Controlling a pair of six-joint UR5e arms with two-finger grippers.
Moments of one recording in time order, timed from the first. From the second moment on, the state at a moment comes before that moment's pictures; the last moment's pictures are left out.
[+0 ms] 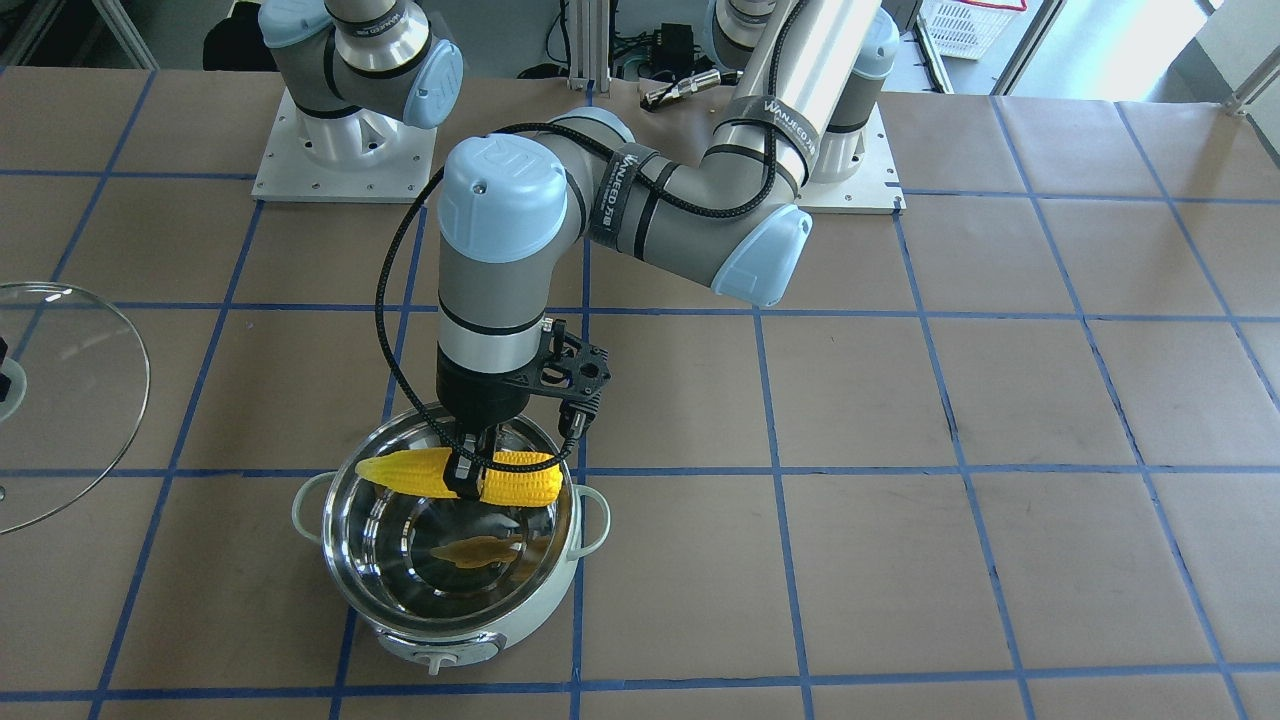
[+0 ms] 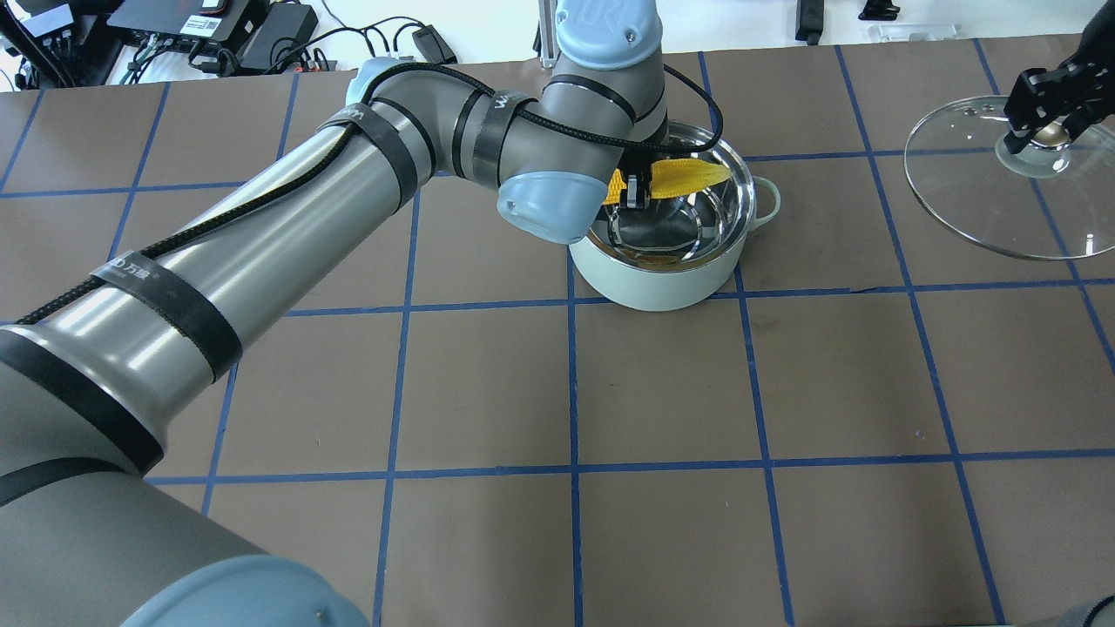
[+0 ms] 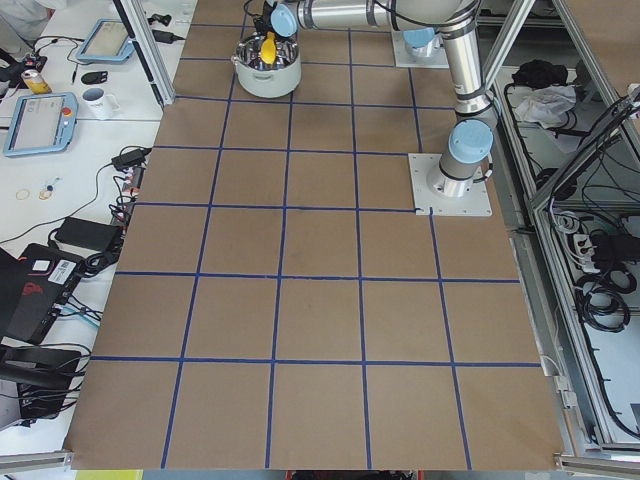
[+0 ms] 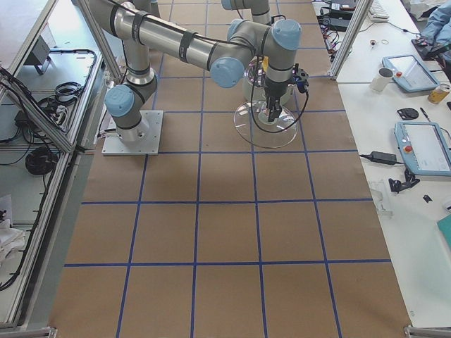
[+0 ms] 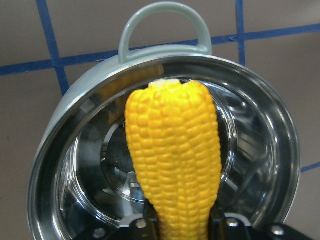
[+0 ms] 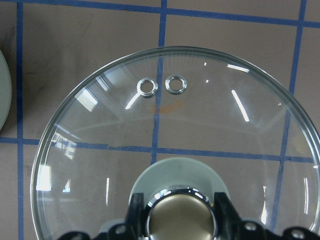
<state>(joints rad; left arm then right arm) -2.03 -2.12 -1.34 -0.95 1.53 -1.89 1.14 -1.36 1.46 -1.70 -1.58 -0.52</state>
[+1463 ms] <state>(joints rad) -2.04 -2.19 -1.32 -0.95 1.48 -1.93 1.14 -1.37 1.46 -1.70 -1.58 -0.52</state>
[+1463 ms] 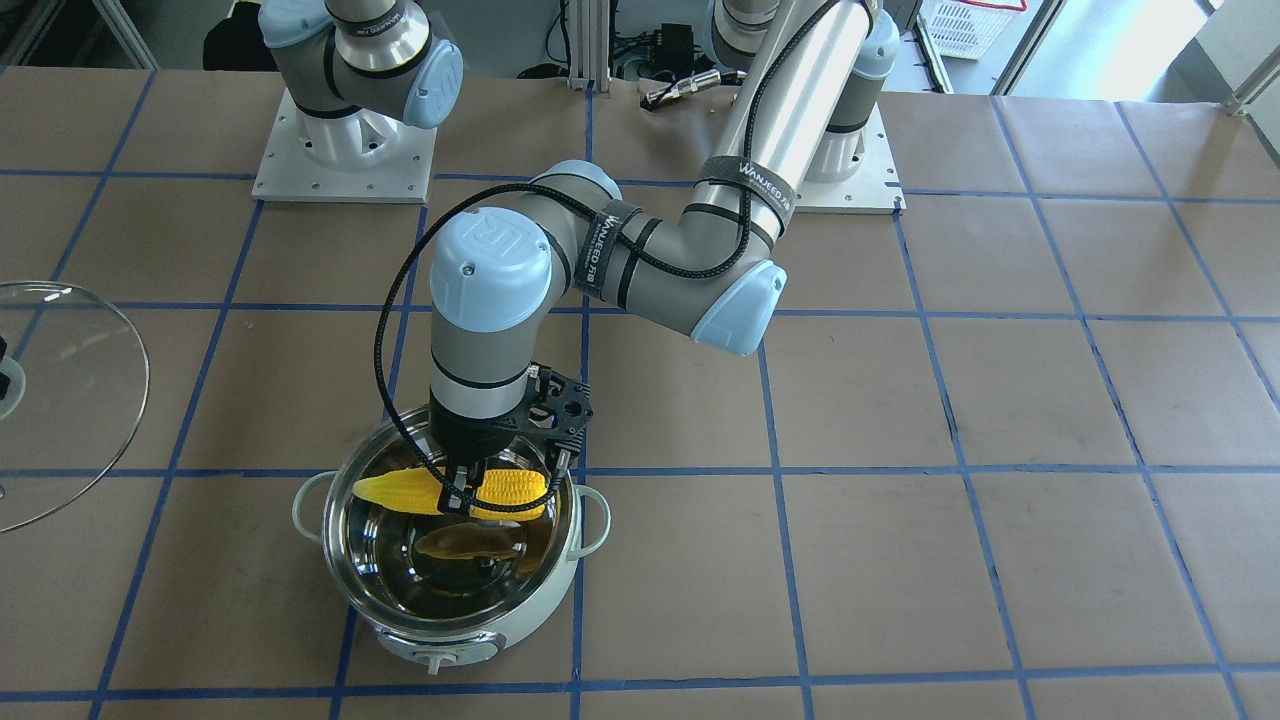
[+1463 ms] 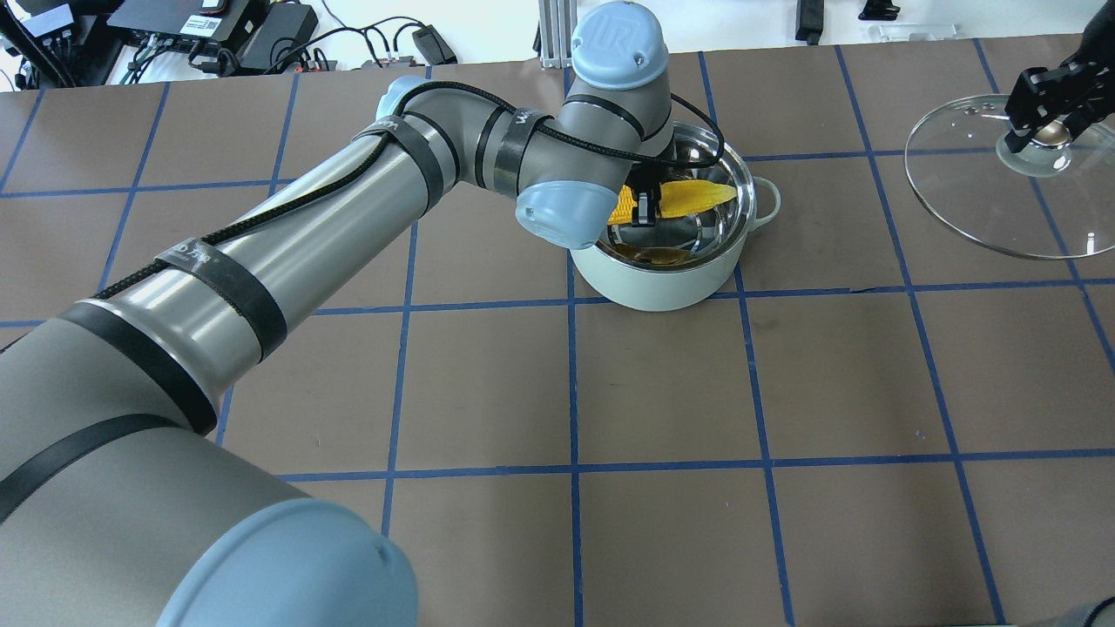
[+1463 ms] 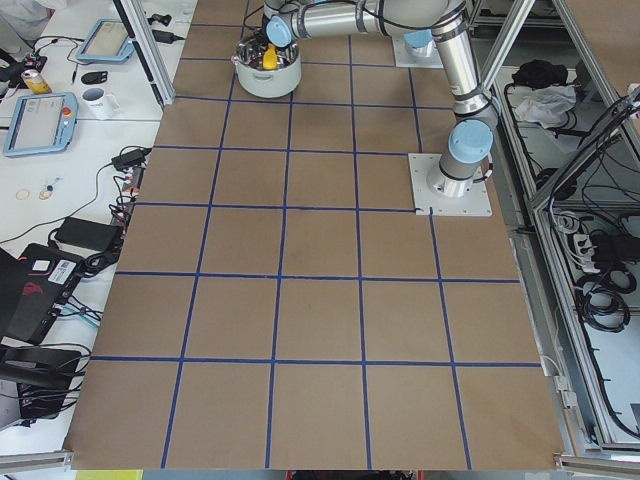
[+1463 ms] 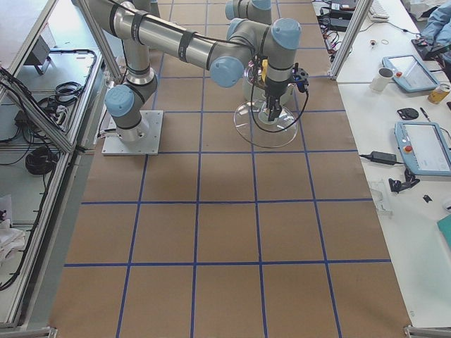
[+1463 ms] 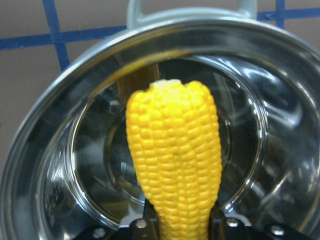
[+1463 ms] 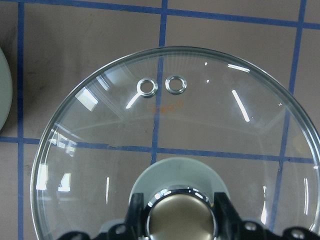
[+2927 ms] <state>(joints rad) -2.03 -2.14 -1.30 -0.95 1.57 -1.90 1.15 -1.37 1.45 -1.70 -1.58 -0.51</state>
